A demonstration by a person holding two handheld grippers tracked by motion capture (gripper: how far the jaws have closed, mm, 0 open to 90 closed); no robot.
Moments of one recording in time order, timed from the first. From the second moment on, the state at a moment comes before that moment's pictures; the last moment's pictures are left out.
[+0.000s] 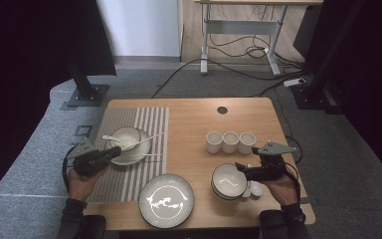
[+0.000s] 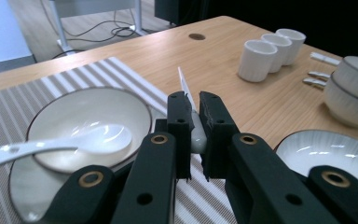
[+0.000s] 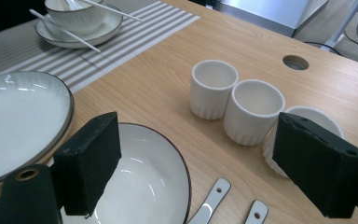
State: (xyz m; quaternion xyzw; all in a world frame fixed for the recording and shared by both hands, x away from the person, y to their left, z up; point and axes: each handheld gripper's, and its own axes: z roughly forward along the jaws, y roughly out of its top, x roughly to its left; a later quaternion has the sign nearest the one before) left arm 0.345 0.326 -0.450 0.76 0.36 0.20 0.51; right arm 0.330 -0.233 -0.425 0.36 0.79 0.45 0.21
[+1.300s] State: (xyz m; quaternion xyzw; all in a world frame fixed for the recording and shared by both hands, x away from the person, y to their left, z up) left arm 0.332 0.353 -0.514 0.78 0.40 0.17 0.45; right arm 0.324 -0.262 -0.477 0.42 0.74 0.47 0.23
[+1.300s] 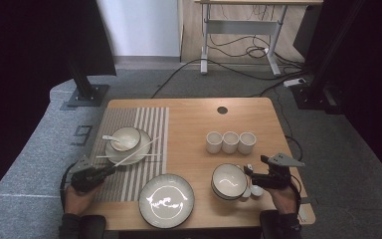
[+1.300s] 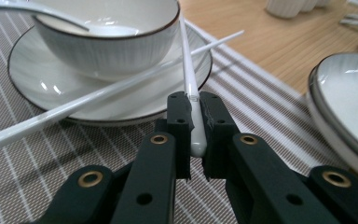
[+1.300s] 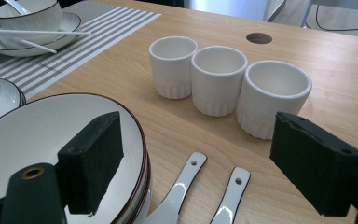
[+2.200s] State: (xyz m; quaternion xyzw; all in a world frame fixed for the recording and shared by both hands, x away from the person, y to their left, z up) left arm 0.333 0.355 -0.523 0.82 0.40 0.19 0.36; right arm 0.322 -0.266 -0.490 0.44 0.73 0.46 0.23
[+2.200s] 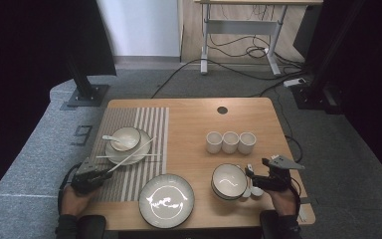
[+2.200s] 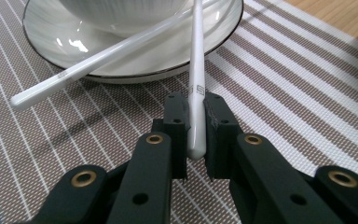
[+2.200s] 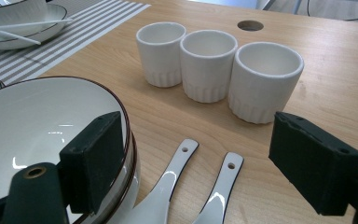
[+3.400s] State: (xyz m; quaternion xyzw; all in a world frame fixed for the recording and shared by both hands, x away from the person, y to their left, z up) left arm 0.337 0.365 -0.530 0.82 0.41 0.19 0.34; right arm 0.322 -0.268 -0.494 0.45 0.73 0.46 0.23
